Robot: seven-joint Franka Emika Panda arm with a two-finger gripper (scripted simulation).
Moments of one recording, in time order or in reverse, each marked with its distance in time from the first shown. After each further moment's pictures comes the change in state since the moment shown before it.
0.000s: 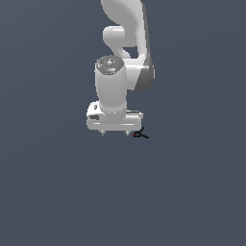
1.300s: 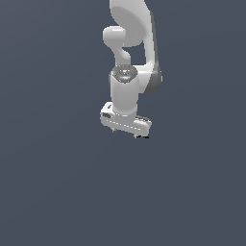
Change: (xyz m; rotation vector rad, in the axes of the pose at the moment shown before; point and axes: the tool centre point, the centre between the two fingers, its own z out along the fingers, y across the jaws) arm -0.021 -0.039 0.030 0.008 -0.013 0.317
